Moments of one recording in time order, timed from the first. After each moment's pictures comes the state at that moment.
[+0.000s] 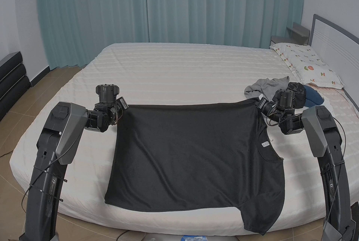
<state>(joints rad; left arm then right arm) -0.11 2.73 -2.00 -0.35 0.23 -0.53 -0.01 2.81 -2.00 -0.57 0.19 0.62</state>
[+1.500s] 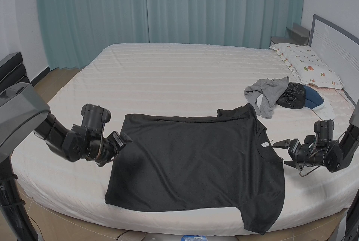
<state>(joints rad) -0.25 2.07 -0.92 -0.33 0.03 -0.90 -0.07 2.05 -0.53 -0.84 0.38 0.74</state>
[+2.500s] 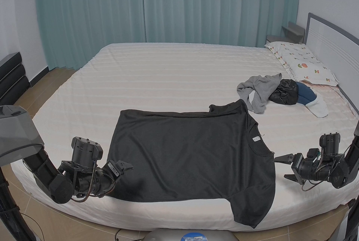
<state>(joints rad) -0.34 1.97 -0.43 -0.74 -0.04 -1.06 -0.06 1.98 -0.28 -1.00 0.45 0.74</state>
